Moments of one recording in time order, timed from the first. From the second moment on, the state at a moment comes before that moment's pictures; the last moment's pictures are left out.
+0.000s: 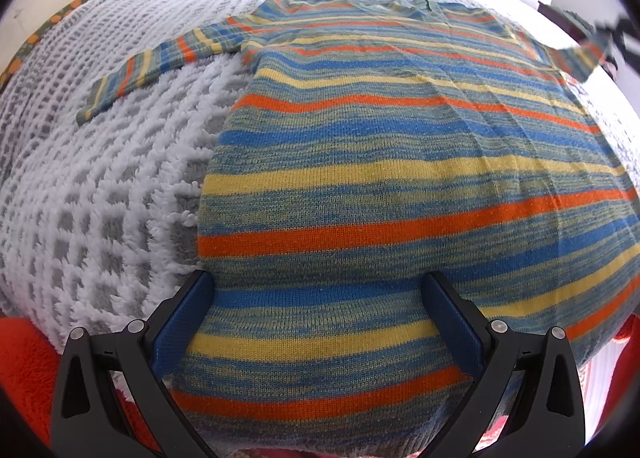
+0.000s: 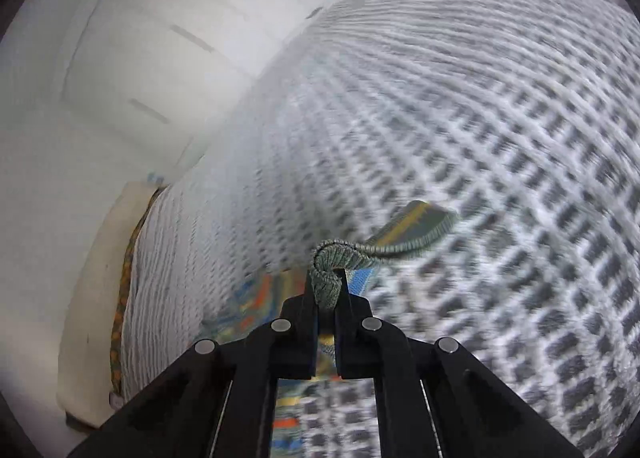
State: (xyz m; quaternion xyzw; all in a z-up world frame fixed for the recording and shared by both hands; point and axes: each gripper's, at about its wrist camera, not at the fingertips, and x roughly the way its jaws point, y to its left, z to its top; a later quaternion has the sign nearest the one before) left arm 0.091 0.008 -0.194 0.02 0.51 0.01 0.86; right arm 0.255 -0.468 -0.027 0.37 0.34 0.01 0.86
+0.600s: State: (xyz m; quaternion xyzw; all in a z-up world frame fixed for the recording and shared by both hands) left arm 0.089 0.021 -0.195 -0.01 0.52 0.00 0.85; right arm 0.339 -0.250 -0.033 0.25 0.45 0.17 0.84
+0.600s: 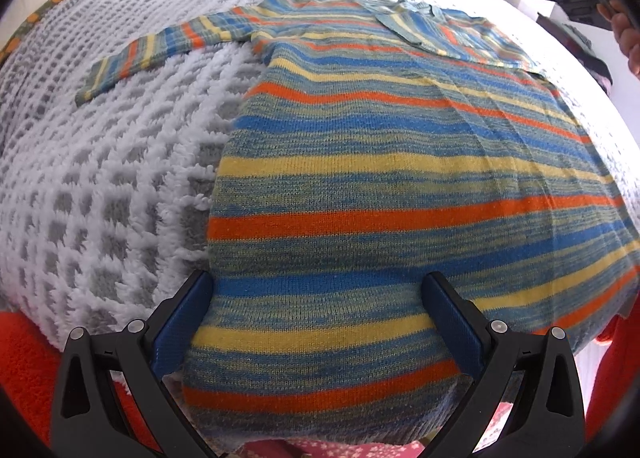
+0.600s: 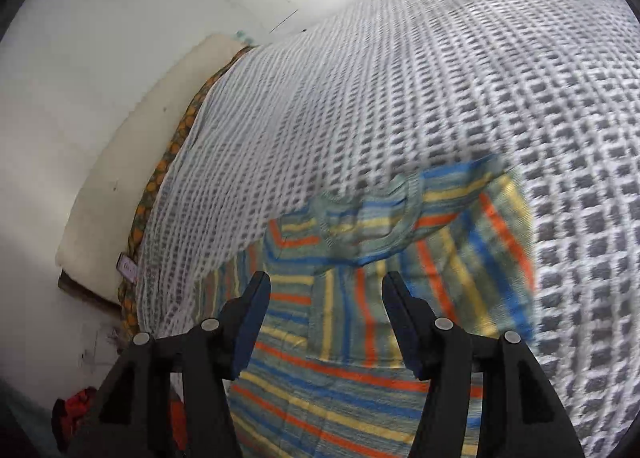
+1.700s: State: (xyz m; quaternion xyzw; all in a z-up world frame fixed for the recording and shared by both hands) left arm 0.090 0.022 -0.197 -0.01 0.52 -0.01 0.85; right arm 0.145 -0.222 -0.075 0.13 0.46 0.08 0.87
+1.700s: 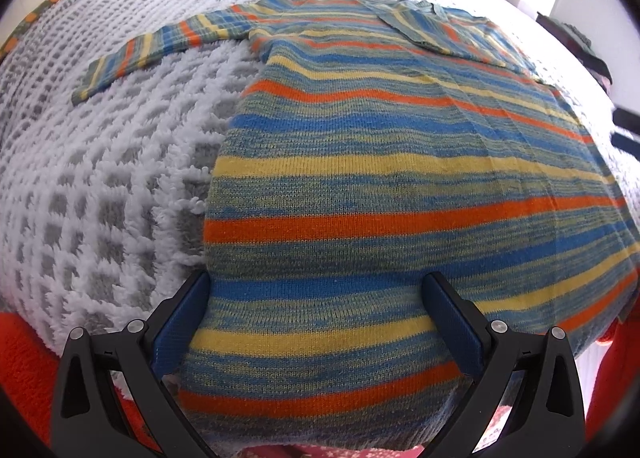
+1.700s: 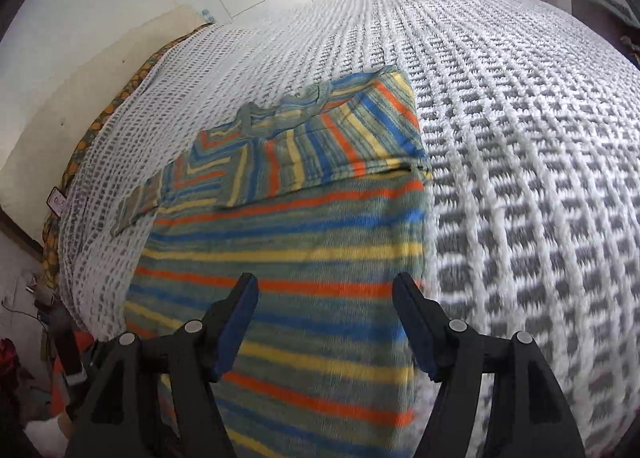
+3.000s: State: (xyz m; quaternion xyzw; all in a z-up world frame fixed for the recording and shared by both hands) left arm 0.096 0.026 -0.196 -0.01 0.53 -0.01 0.85; right arm 0.113 -0.174 -0.125 0.03 0.51 0.12 0.85
